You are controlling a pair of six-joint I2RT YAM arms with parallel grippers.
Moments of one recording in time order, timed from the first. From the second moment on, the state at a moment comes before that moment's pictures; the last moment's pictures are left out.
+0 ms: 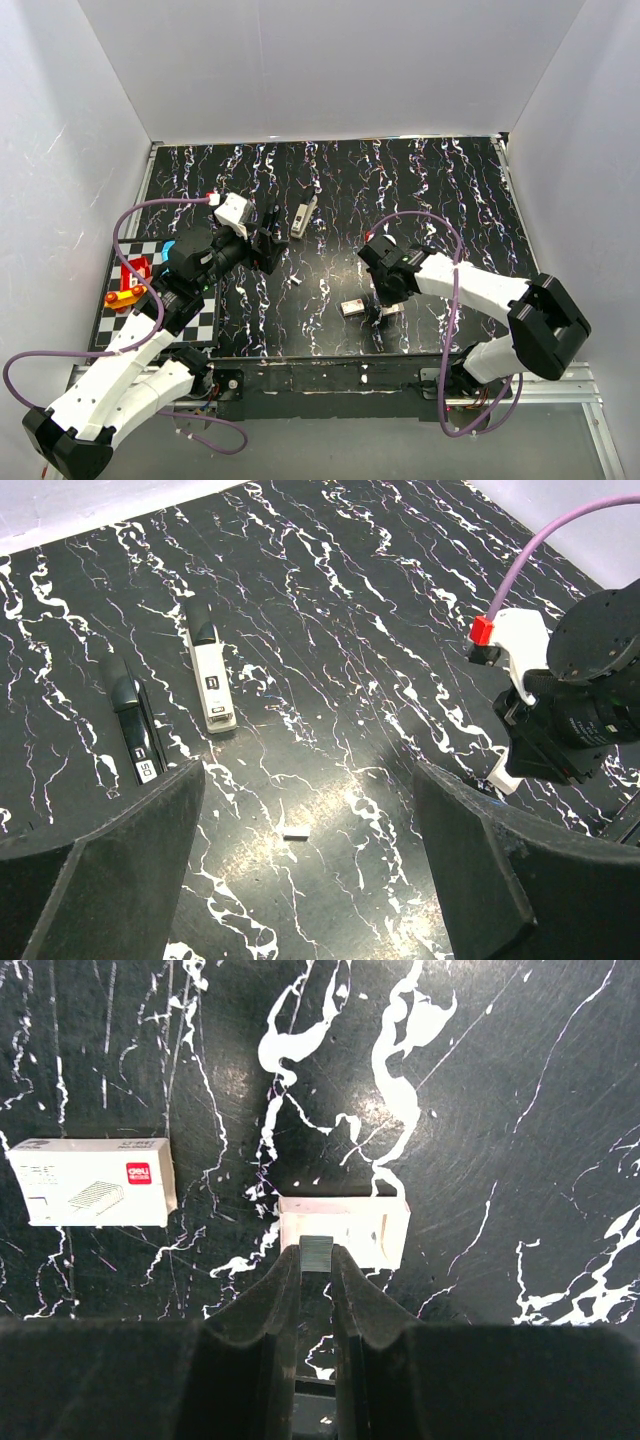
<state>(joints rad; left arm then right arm) -0.57 0.75 0.77 -0.21 0.07 -0.12 0.83 1.40 0.86 -0.74 0.20 0.48</state>
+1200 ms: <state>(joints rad) -0.57 0.75 0.77 -0.22 0.07 -0.12 0.83 1.46 0.82 -0.69 0.20 0.49</state>
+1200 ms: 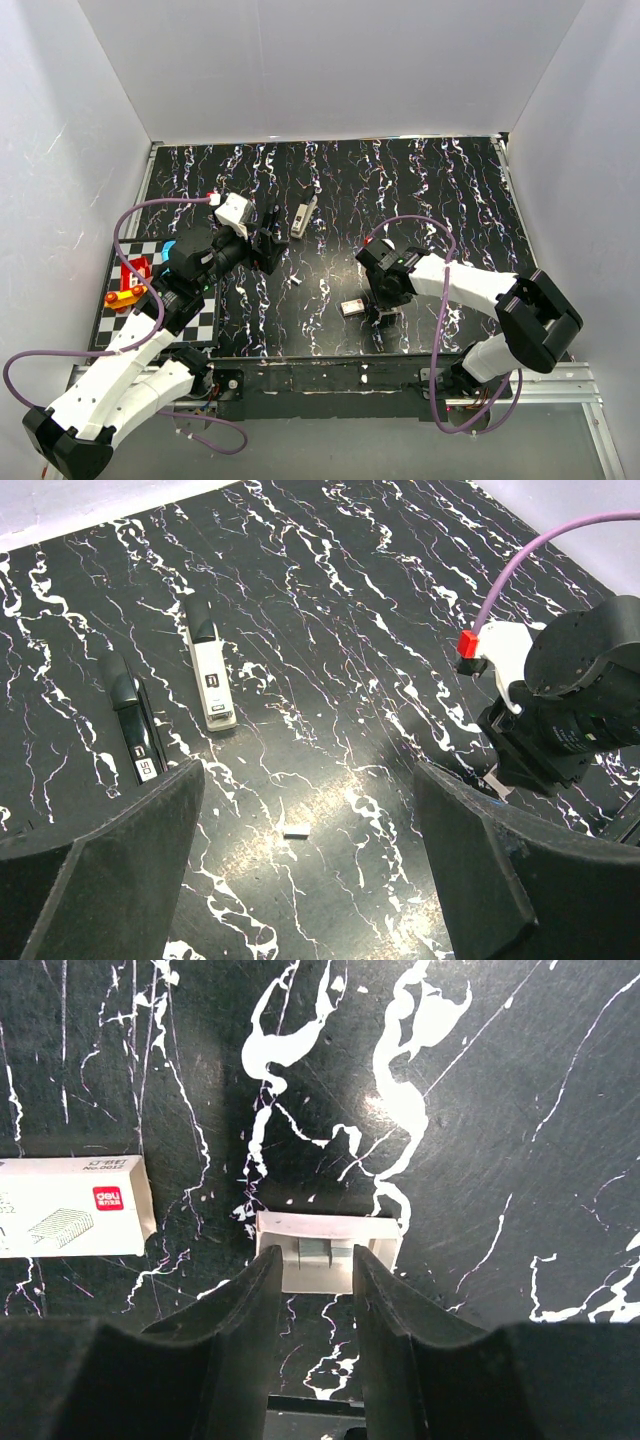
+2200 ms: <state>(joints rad) -0.57 0.75 0.77 -0.22 0.07 -0.12 0.90 1.64 1.29 -0.68 0.00 0.30</state>
